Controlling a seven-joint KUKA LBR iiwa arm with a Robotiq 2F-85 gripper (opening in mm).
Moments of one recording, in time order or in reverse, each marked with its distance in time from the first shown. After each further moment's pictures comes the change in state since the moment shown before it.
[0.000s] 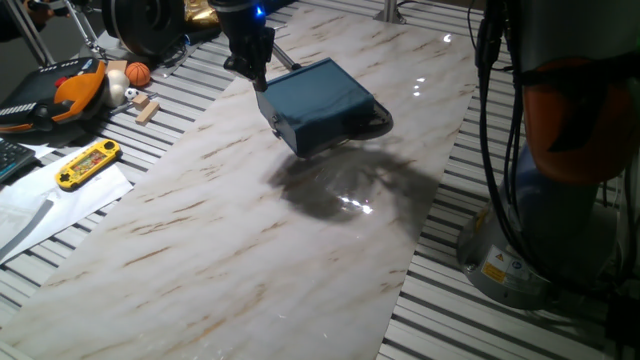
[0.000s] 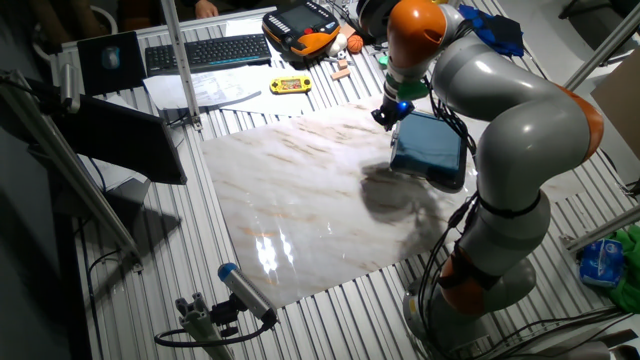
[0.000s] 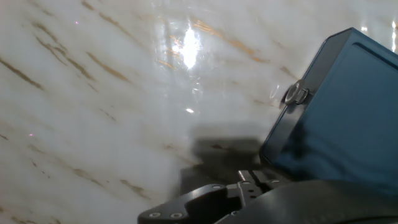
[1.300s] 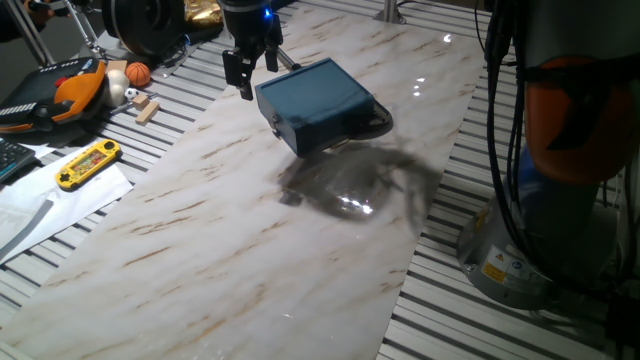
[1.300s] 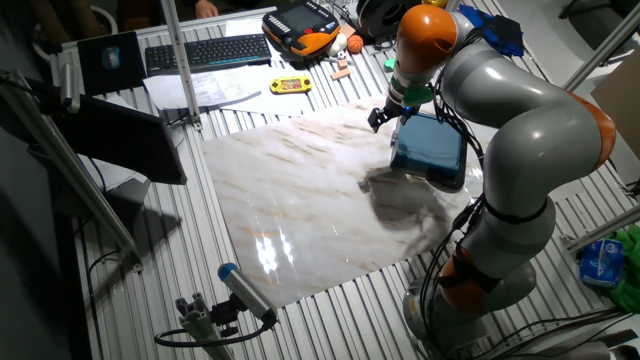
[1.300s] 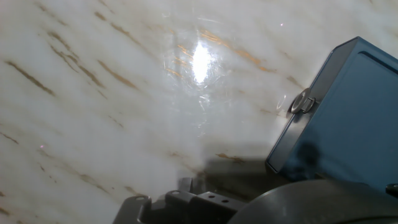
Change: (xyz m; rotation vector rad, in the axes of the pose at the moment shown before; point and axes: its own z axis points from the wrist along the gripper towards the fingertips) arm 0.001 -0.001 0.002 -0.035 -0.067 -0.025
